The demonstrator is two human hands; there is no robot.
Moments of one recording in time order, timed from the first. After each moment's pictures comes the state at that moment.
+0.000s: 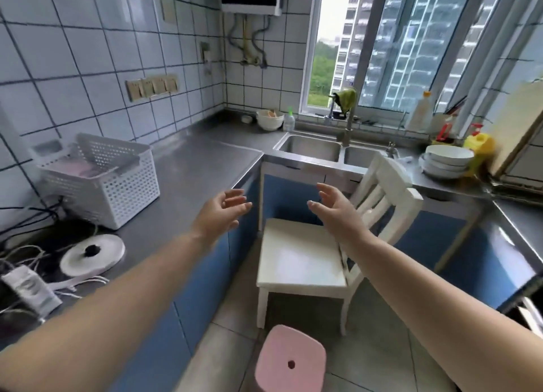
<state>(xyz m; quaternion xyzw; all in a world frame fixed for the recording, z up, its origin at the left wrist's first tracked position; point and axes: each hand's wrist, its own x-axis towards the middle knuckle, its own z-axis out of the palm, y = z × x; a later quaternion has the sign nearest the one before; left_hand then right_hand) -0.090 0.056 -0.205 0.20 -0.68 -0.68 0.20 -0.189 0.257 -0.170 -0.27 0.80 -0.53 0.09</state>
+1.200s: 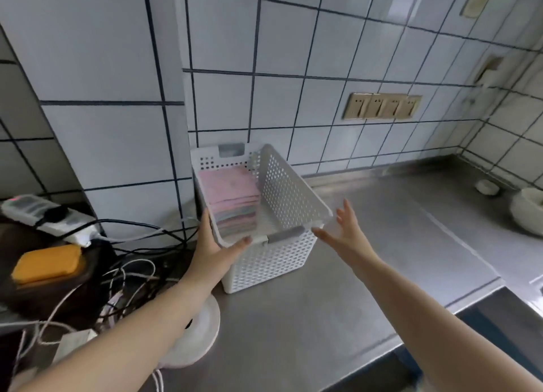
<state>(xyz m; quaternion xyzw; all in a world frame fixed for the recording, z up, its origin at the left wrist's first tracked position) -0.081 -0.350 -0.278 0.49 -0.53 -0.49 0.49 -0.335 -0.344 -0.248 -0.52 0.65 -0.41 0.37</state>
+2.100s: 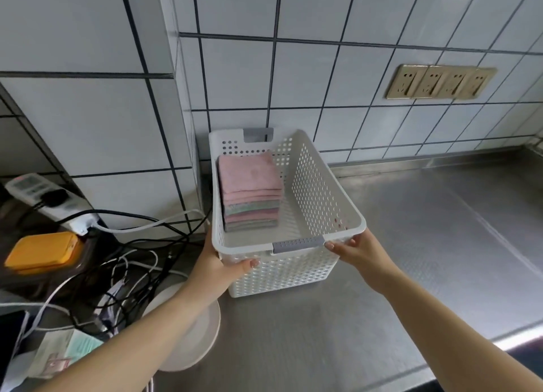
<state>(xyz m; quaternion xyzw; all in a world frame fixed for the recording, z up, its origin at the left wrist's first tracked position) -0.092 -0.366 -0.318 0.53 -0.51 -0.50 0.45 -0.372 -0.405 -0.311 -0.53 0.53 -0.40 0.52</state>
